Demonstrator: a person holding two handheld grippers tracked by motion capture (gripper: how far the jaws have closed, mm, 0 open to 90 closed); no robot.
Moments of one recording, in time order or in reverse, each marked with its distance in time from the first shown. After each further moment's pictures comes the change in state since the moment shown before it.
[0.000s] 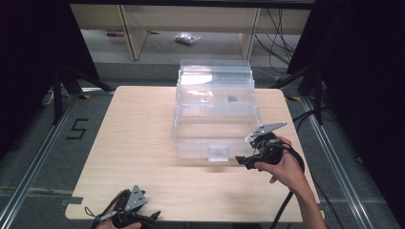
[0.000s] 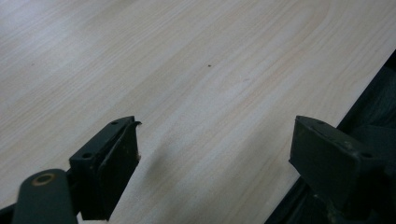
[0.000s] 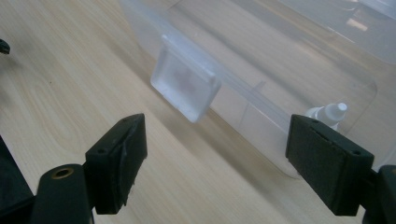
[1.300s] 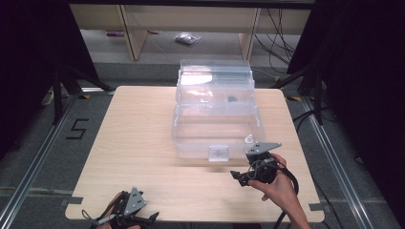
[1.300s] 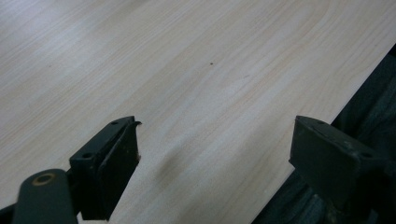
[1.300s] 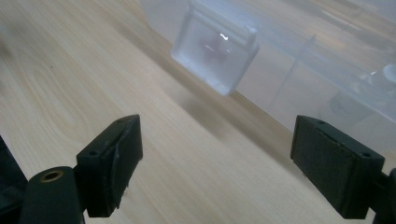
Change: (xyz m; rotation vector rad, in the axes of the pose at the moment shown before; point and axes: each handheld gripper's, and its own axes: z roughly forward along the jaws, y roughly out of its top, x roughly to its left) left arm -0.006 -0.001 -0.008 -0.002 0.044 0.015; right arm 0.030 -0.036 0.019 -0.026 -0.025 0.012
